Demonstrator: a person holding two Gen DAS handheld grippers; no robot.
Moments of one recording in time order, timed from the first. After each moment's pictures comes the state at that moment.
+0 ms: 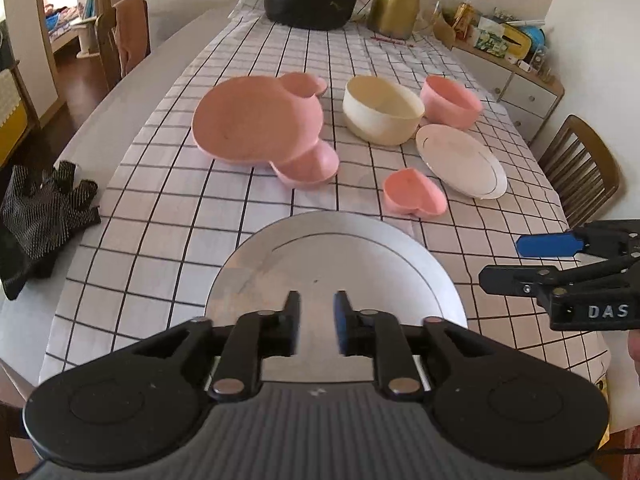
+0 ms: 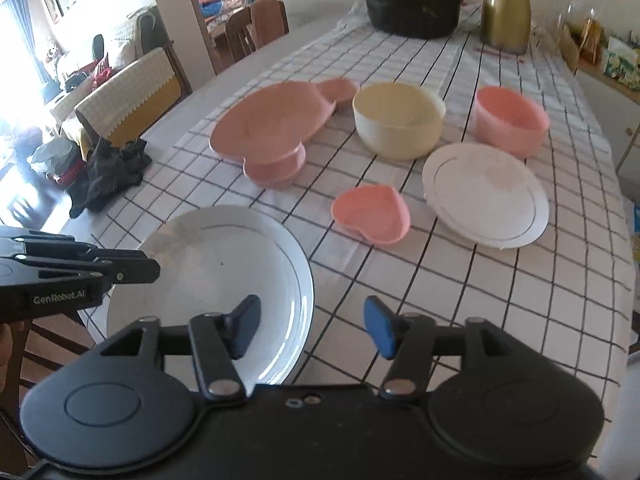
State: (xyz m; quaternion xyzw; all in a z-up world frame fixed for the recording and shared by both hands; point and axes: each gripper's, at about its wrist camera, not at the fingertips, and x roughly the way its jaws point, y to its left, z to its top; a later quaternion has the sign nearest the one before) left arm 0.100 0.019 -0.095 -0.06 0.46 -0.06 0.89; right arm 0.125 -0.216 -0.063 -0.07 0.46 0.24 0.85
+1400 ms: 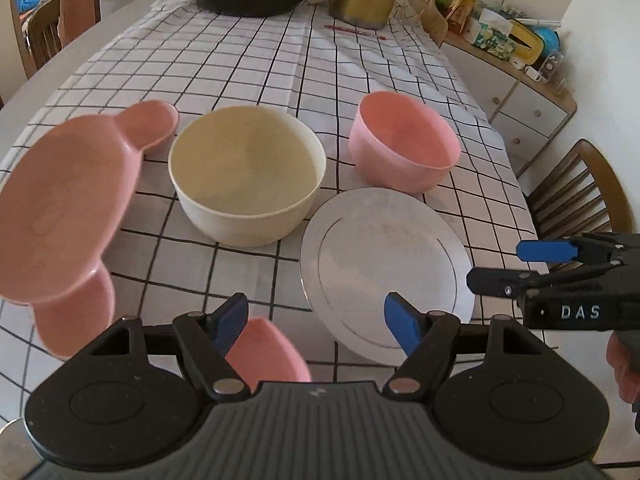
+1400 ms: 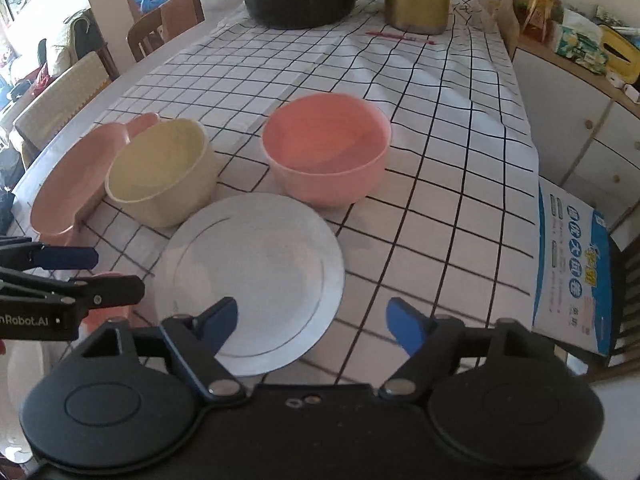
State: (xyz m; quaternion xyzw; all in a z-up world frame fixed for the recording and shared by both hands) left arm 0.300 -0.133 -0.128 -0.09 0.49 -0.06 0.87; right arm 0.326 -0.360 -0.096 -0.08 0.49 0.19 0.85
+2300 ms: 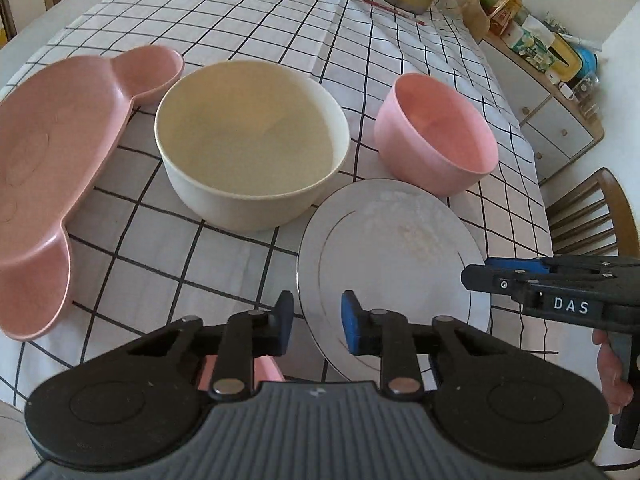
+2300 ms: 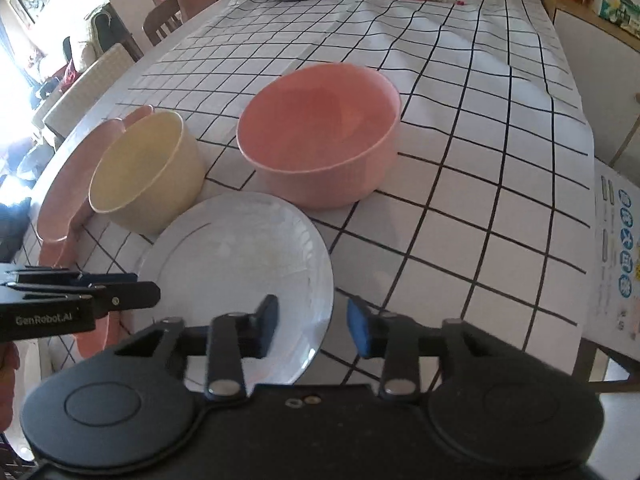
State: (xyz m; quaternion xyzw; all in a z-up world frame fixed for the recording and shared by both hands) left arm 0.323 -0.134 -0.155 -0.16 0.52 -0.03 0.84; right arm 0.378 -0.376 -0.128 -0.04 0.54 0.25 0.81
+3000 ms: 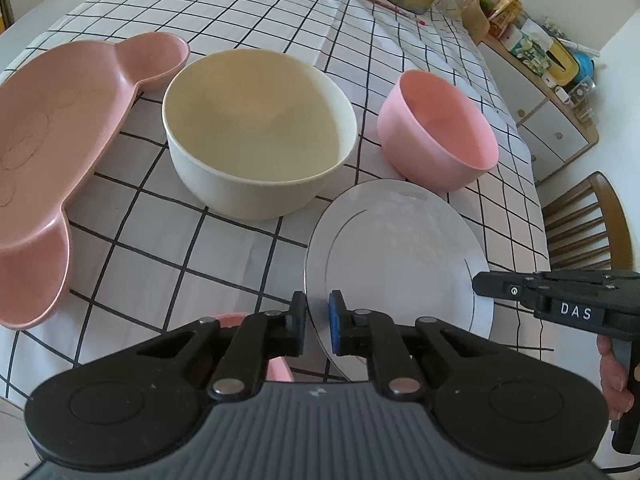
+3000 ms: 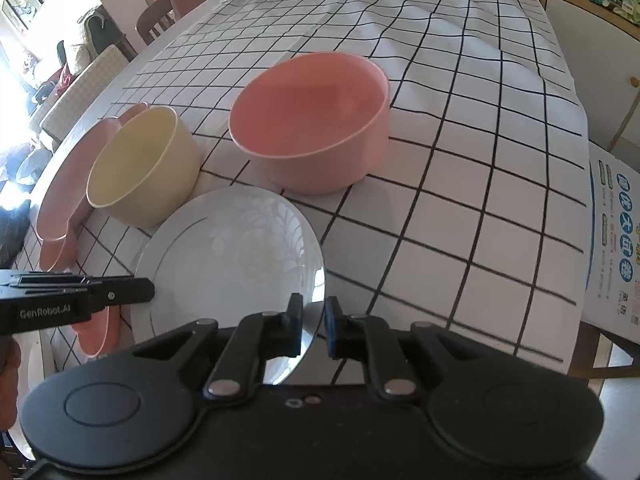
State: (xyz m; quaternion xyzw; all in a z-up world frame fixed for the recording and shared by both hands) left arm 0.319 -0.127 -0.160 -0.17 0.52 -0.04 0.83; right arm 0.368 -0.383 -0.129 -0.02 0.55 0.24 0.80
